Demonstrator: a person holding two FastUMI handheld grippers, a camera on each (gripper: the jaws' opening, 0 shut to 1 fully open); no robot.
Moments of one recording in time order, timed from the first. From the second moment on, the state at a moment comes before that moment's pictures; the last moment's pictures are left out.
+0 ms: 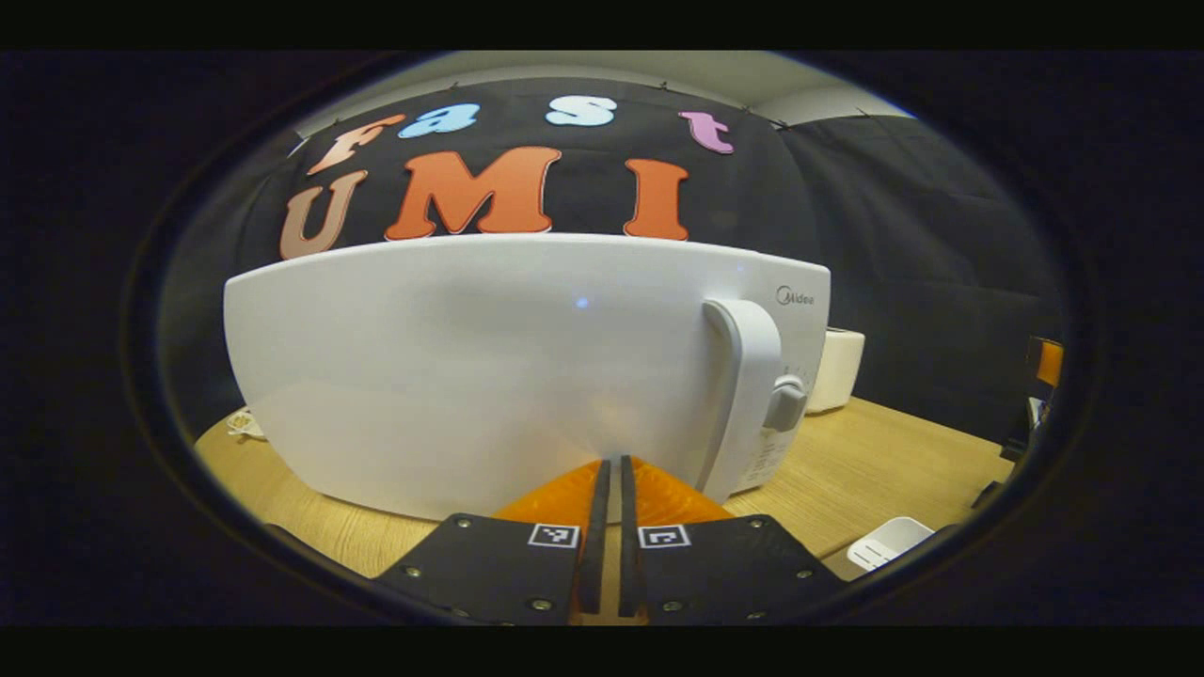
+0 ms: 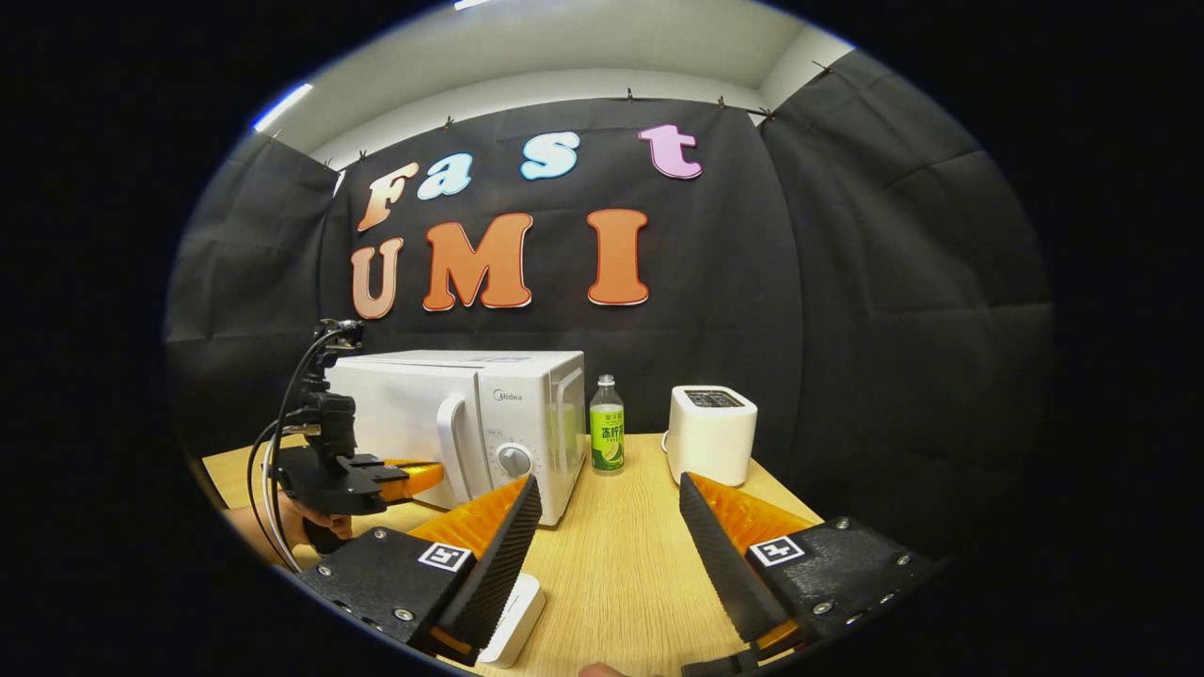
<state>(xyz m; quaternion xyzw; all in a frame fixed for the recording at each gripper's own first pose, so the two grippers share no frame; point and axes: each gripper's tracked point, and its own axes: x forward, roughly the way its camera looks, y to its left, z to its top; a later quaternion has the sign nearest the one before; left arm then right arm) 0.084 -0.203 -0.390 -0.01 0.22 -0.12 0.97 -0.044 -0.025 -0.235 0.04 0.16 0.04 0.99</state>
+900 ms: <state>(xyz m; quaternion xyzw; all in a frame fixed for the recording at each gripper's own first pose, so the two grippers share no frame) 0.067 -0.161 -0.273 0.01 0.16 -0.10 0.98 -0.037 -0.009 -0.177 0.01 0.12 0.05 0.99</state>
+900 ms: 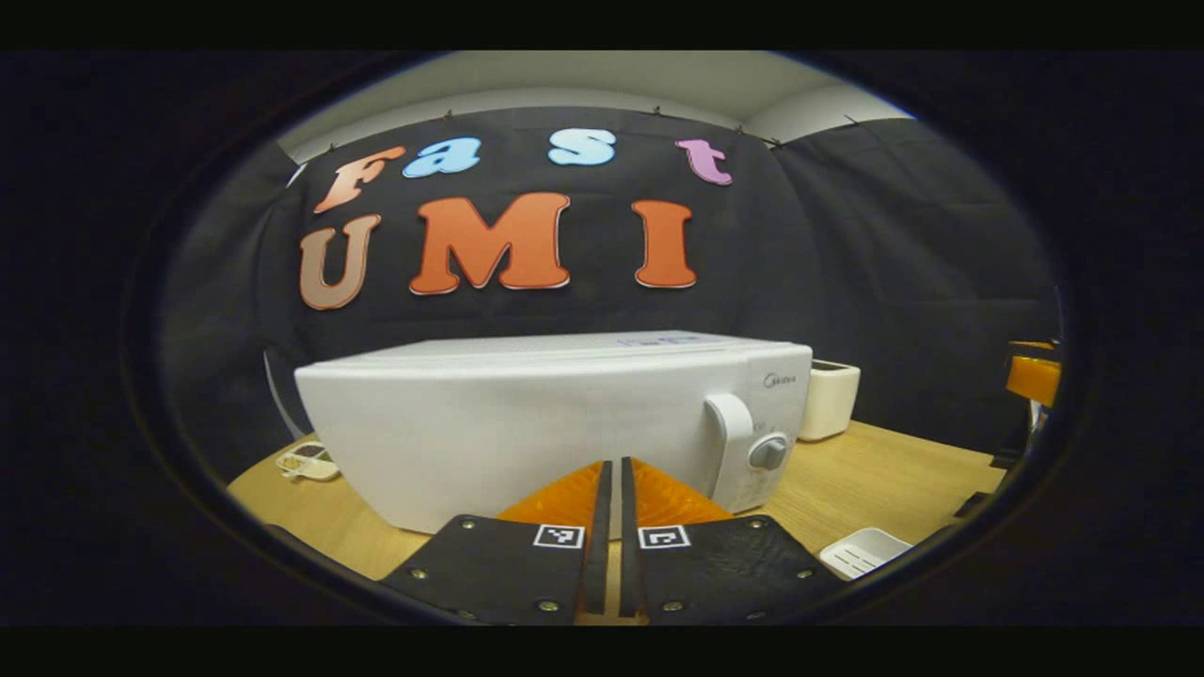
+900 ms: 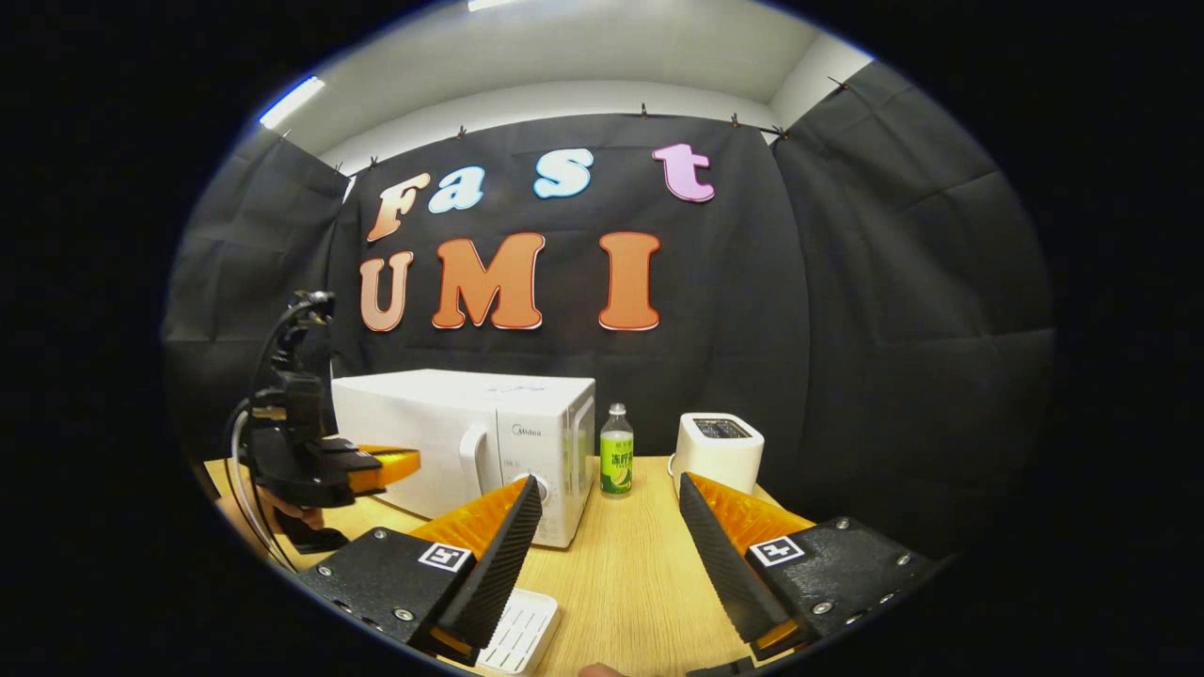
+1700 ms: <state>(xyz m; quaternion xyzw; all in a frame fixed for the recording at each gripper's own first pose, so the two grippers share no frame) -0.011 -0.011 -0.026 0.07 0.05 0.00 1.00 0.002 0.062 -0.037 0.00 0.05 0.10 0.99</state>
